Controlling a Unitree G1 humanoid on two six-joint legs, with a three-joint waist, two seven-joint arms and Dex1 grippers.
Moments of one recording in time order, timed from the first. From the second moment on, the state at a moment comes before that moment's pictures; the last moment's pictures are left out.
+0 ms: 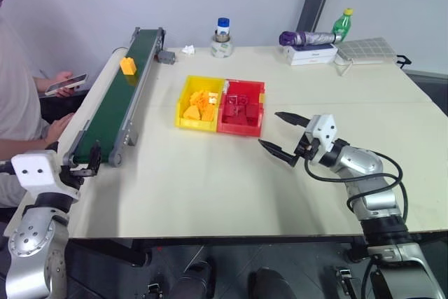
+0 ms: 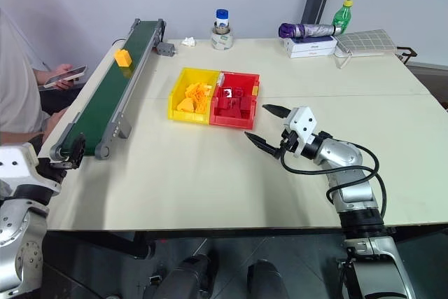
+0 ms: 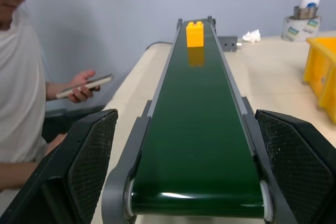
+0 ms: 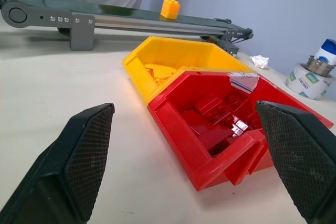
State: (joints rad) left arm 0.08 0.37 0.53 -0.36 -0.36 0.21 -0.24; right arm -0.45 -0.51 -0.02 0.16 0.32 -0.11 0.91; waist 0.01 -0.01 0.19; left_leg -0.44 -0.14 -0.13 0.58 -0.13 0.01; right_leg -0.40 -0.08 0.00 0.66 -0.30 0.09
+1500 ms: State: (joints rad) left arm -0.73 0.63 0.25 0.55 -0.21 0.32 -0.37; right arm -0.43 -0.50 -0.02 0.12 0.31 -0.09 0.88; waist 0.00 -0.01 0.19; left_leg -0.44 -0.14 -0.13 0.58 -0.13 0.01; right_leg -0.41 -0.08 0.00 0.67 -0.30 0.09
